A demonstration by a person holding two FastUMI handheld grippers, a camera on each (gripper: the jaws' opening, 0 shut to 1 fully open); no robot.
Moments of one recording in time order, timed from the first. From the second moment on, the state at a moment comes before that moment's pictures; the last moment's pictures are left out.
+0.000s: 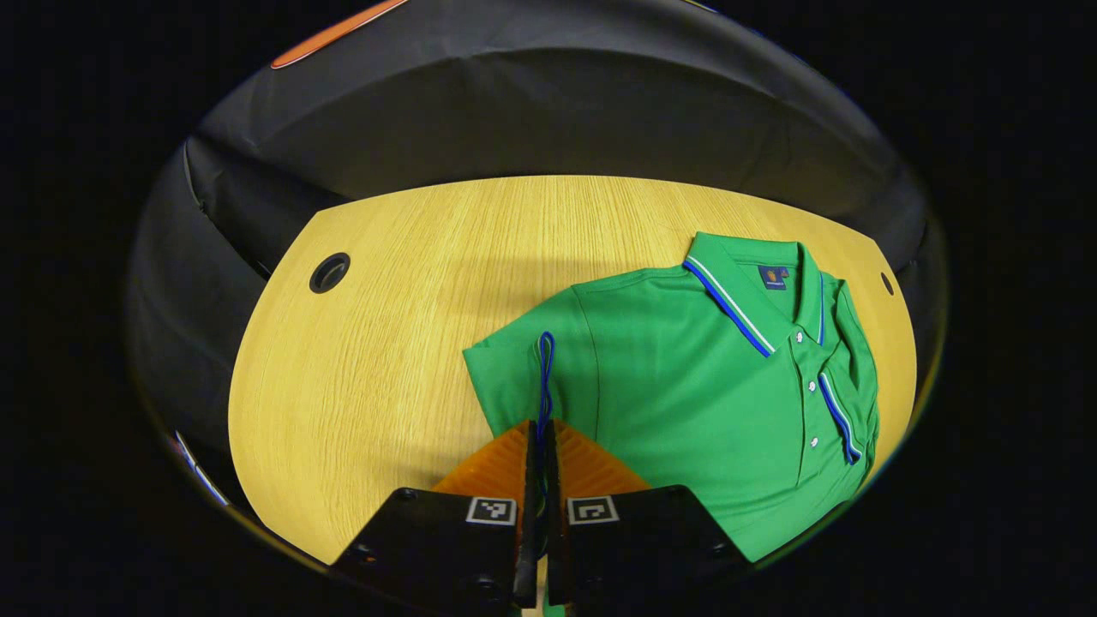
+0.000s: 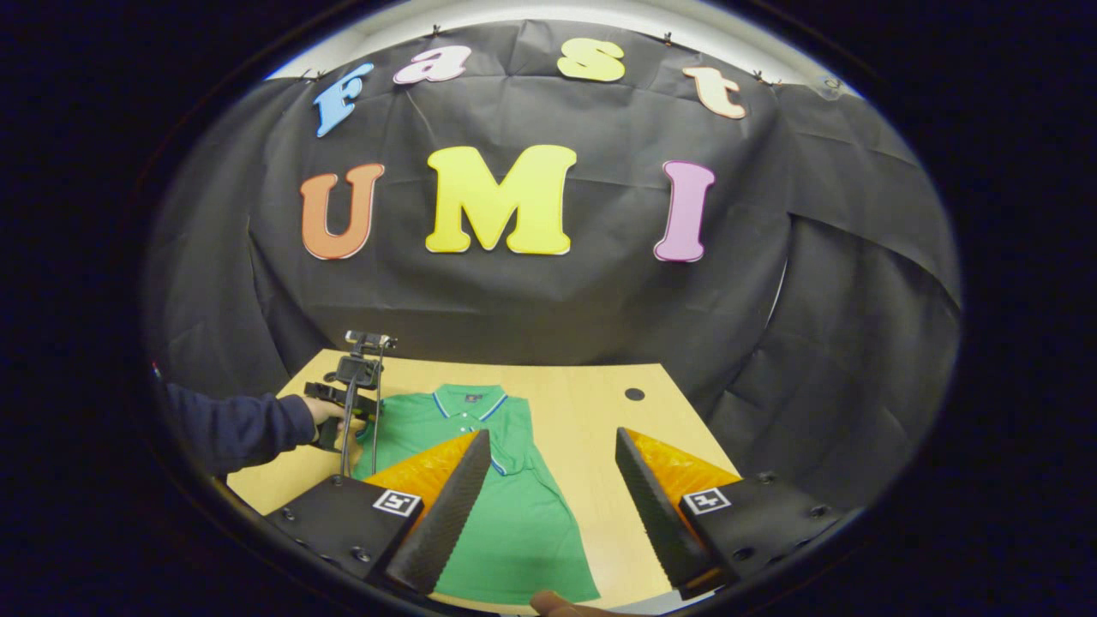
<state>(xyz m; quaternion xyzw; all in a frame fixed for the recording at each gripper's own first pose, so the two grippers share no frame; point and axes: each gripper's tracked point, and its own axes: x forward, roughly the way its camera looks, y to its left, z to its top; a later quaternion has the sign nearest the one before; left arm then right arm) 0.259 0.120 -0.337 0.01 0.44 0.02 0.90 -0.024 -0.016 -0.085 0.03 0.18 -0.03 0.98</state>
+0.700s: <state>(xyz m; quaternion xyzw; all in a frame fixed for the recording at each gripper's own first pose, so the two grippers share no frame) 0.267 0.064 -0.268 0.06 0.37 -0.04 0.92 -0.023 -0.006 -0.100 0.04 0.19 -0.02 0.98</state>
